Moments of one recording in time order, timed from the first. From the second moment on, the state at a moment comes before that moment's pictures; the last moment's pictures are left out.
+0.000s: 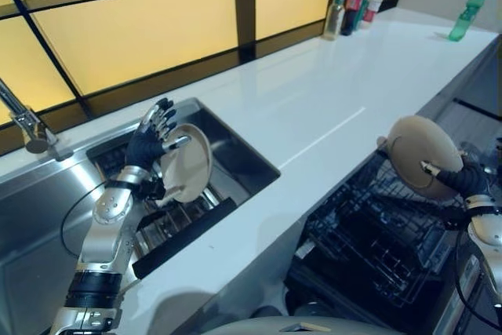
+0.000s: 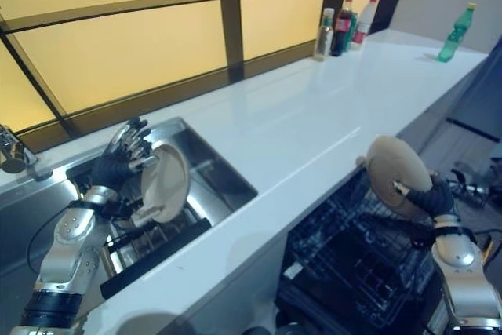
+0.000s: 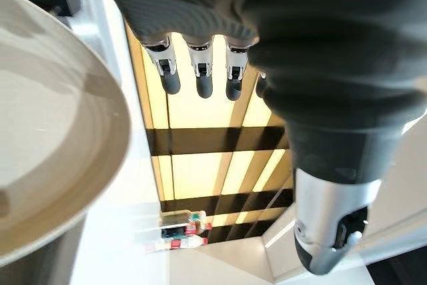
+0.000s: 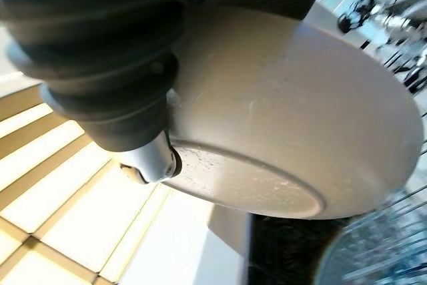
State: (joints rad) left arm -0.08 0.50 0.07 0.00 -0.49 -0.09 -0.11; right arm 0.17 -0.70 -0.26 -0.04 0.12 0.14 -0.09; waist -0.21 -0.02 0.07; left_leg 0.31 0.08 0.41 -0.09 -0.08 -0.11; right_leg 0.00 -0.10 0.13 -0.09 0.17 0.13
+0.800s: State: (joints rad) left arm -0.05 0.50 0.10 0.00 -0.48 -0.04 -0.09; right arm 0.19 -0.70 -0.24 0.14 -0.07 0.17 0.00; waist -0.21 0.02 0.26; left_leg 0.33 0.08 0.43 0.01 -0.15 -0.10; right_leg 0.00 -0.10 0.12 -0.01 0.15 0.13
